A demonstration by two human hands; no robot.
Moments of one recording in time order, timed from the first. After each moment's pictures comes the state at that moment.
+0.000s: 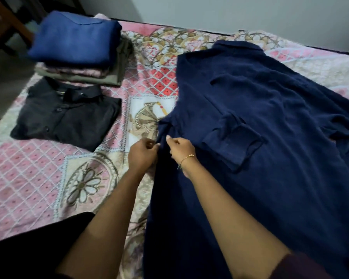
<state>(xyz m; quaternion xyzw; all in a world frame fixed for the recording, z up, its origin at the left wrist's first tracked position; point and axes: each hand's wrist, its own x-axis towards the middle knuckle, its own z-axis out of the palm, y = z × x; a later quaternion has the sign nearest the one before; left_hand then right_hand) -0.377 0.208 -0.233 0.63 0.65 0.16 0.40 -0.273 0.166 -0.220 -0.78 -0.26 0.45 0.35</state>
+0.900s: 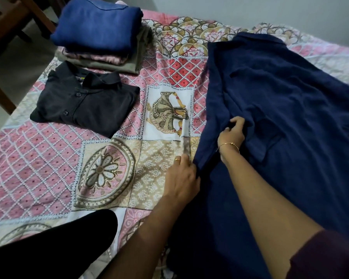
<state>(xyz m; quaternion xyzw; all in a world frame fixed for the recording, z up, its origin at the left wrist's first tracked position) -0.384 0.109 -0.221 0.88 0.44 0.01 0.15 -0.229 0.156 -0.227 -0.85 -0.12 0.22 0.46</state>
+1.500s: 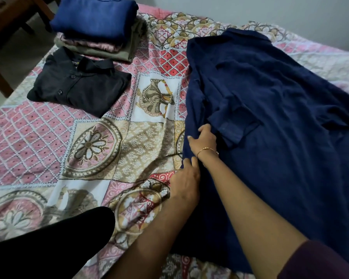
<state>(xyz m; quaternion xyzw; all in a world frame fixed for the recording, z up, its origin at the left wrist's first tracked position) -0.346 0.029 -0.192 0.83 0.50 -0.10 0.20 -0.256 0.095 -0.212 -0.85 -0.31 0.33 0.27</state>
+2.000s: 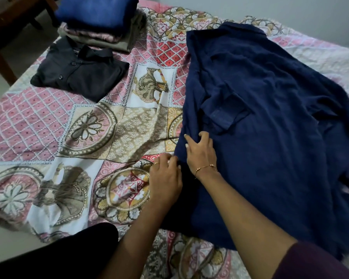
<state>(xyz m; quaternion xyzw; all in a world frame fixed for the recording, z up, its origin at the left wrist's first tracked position) -0.379 -0.014 -0.236 0.83 0.53 0.14 0.12 -0.254 0.014 -0.232 -0.81 -0.54 0.19 0.12</state>
